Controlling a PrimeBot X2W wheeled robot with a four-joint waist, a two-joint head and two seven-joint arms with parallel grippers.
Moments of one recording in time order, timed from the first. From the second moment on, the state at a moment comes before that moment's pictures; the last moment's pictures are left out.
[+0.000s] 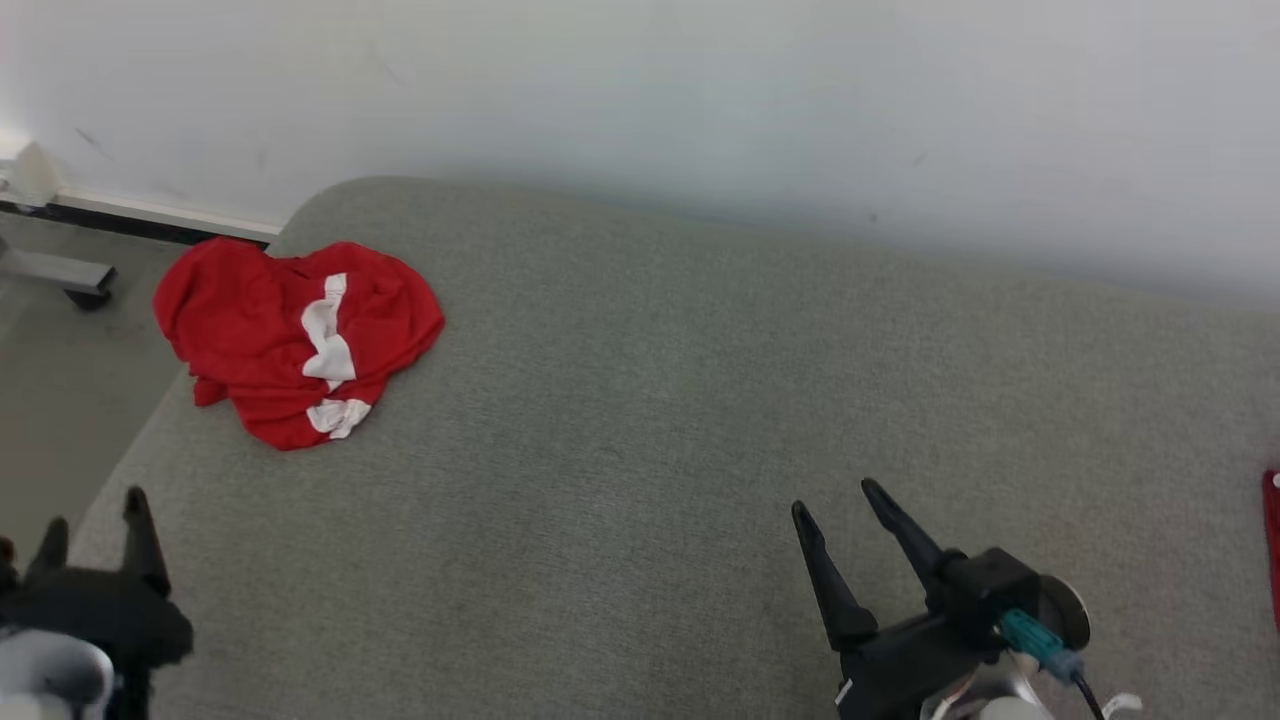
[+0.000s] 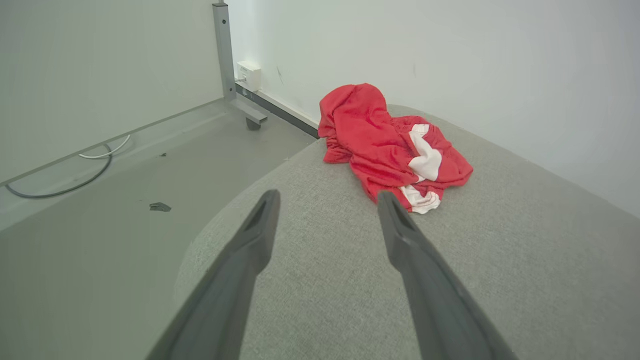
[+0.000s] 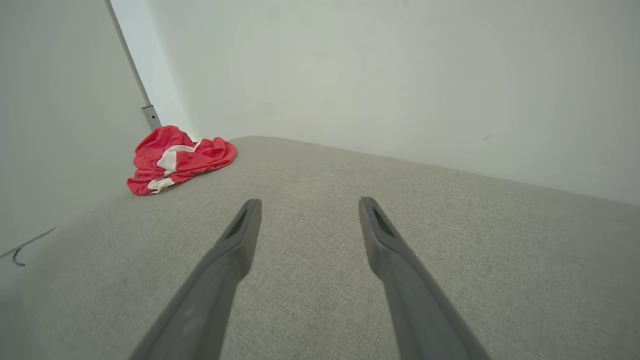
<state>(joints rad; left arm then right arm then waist) -0.29 0.17 0.30 0.44 -0.28 -0.04 0.04 -0.16 -0.07 0.27 0.29 0.16 0.13 -0.17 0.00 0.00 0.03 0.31</state>
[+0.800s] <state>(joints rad) -0.74 0.36 0.48 0.51 -0.53 0.16 0.66 -0.30 -0.14 0.32 0.03 0.14 0.13 -0.08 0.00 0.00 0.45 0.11</state>
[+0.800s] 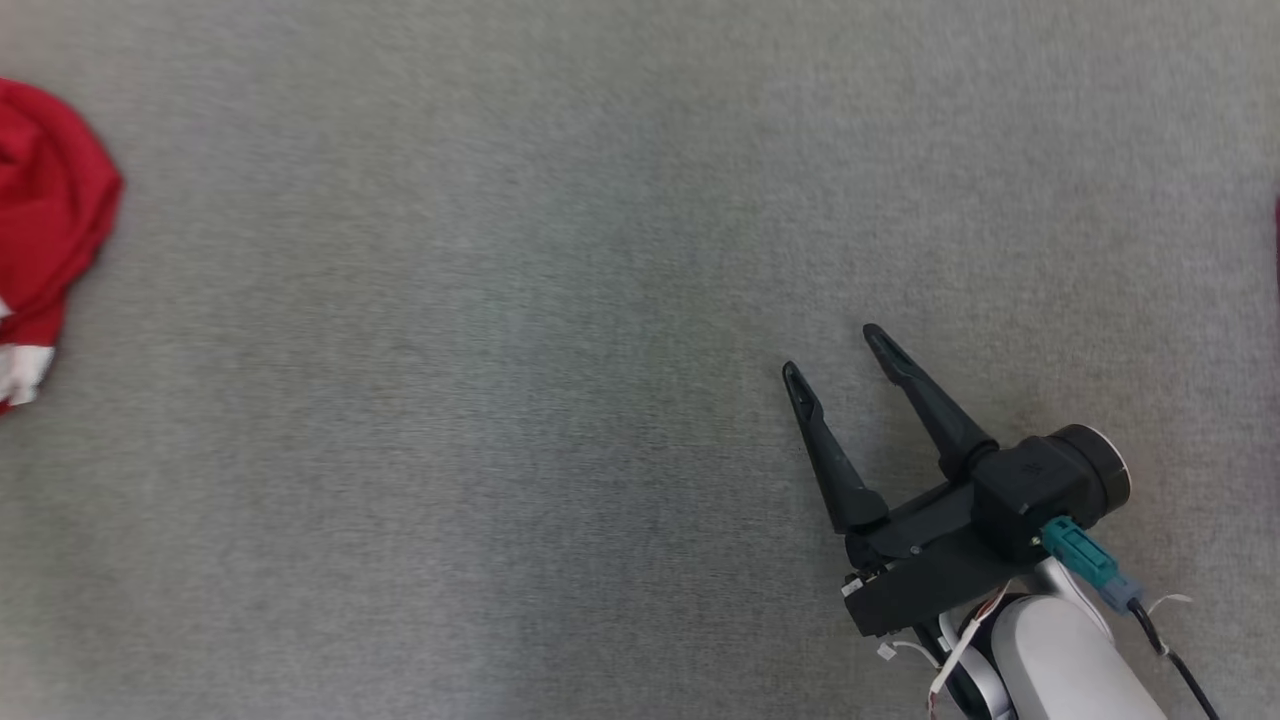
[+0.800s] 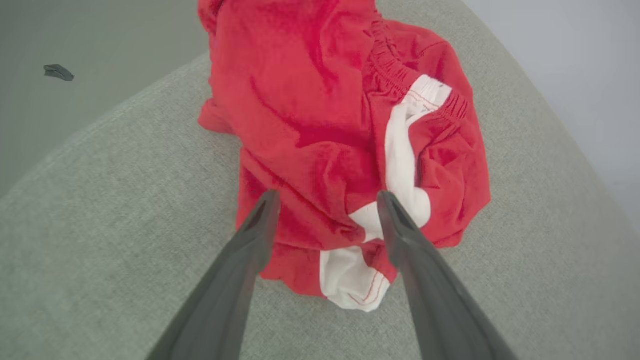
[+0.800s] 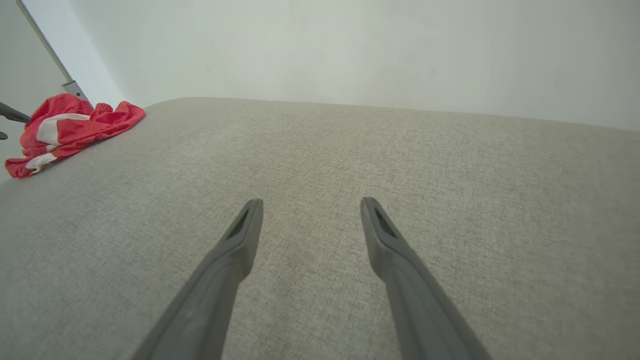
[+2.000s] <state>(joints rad) -0.80 0.44 0.36 0.55 -0.53 -0.06 0.57 -0.23 -0.09 0.36 0.23 0.23 0.13 -0.16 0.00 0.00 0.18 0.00</state>
